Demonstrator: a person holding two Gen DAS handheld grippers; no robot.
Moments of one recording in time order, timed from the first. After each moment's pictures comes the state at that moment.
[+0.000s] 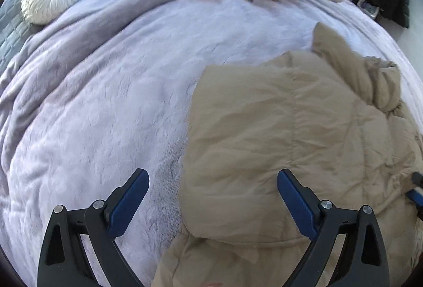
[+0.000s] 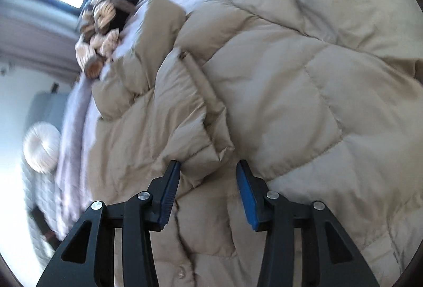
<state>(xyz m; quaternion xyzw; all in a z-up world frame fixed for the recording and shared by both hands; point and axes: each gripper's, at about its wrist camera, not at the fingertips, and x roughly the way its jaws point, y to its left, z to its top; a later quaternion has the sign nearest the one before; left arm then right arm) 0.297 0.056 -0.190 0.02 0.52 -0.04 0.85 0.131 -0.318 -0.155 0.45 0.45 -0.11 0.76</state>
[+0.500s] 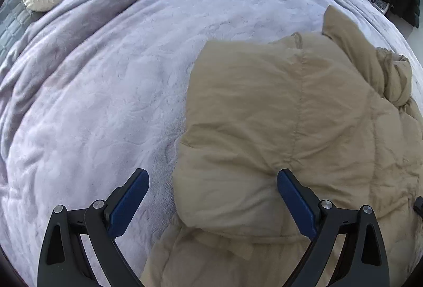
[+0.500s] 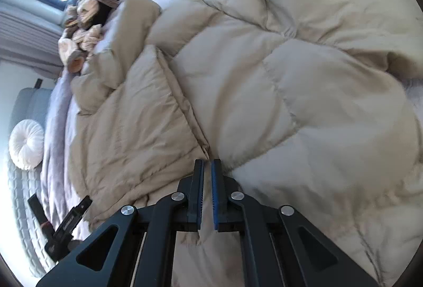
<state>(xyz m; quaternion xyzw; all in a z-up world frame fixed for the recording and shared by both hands) 0.299 0.046 -0.197 0.02 0.54 -0.02 0.84 0.114 -0.319 -0.151 0.41 0.49 -0.13 0.76</state>
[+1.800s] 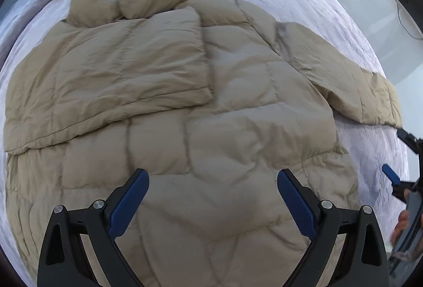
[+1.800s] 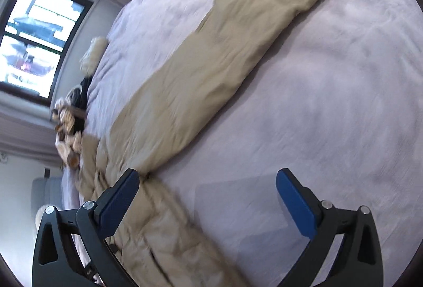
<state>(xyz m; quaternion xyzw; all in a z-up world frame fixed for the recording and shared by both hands) 0.143 -0.229 -0.161 0.08 0.60 -0.23 0.77 -0.113 -0.510 -0.127 0.52 0.34 -0.28 0.73</state>
